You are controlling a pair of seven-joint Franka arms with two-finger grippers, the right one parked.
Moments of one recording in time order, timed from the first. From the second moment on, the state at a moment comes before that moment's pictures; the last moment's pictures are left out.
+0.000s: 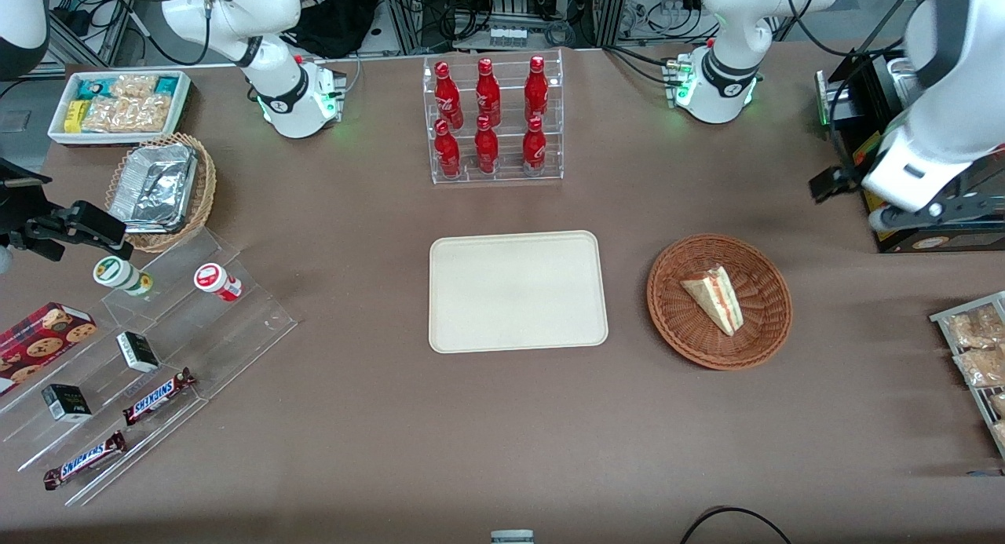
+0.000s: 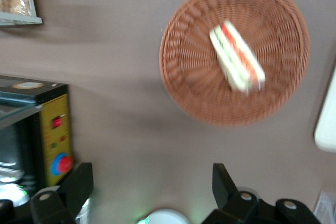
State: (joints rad) arm 0.02 -0.13 -0.08 -2.02 0.10 1.75 -0.28
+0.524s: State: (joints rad) arm 0.02 -0.08 -0.18 -2.27 0.10 2.15 -0.83
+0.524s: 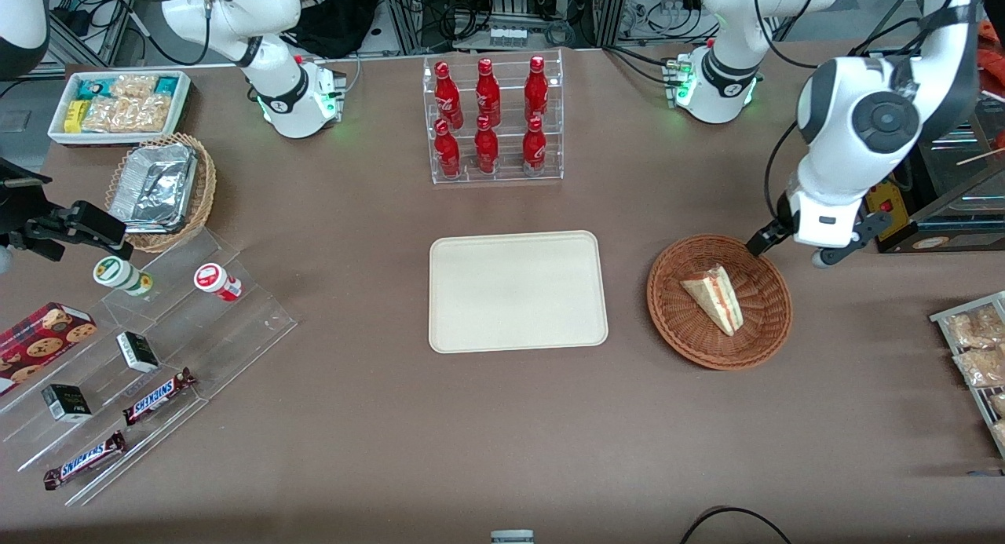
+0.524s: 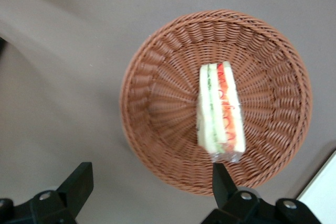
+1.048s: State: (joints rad) arm 0.02 0.08 -0.24 -2.27 0.10 2.33 -0.95
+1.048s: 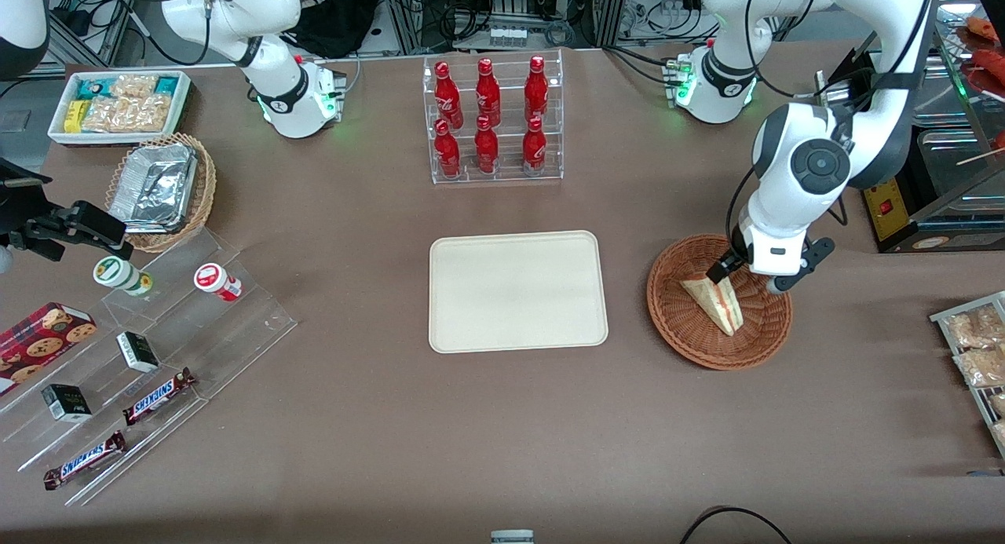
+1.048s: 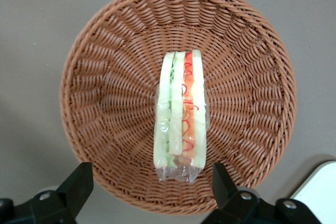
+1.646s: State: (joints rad) arm 0.02 0.15 -0.24 -2.27 0.10 2.44 -0.96
